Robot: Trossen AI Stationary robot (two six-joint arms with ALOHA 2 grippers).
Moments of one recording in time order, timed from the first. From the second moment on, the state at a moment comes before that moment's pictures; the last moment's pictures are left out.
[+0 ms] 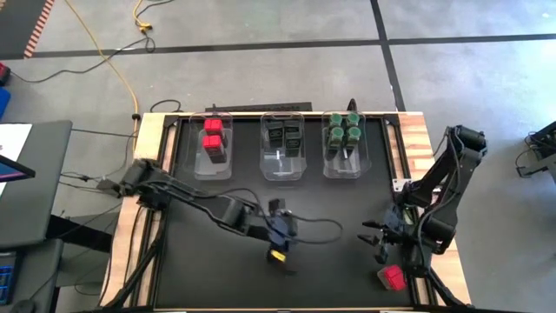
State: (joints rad) left arm -0.37 1.86 1.65 -0.53 -0.26 -0.25; right arm 1.10 1.19 0.81 -0.94 0.84 1.57
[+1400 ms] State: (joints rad) left arm -0.37 2.00 1.81 -0.56 -0.21 -0.54; right arm 1.15 1.19 0.81 -0.97 0.81 1.56
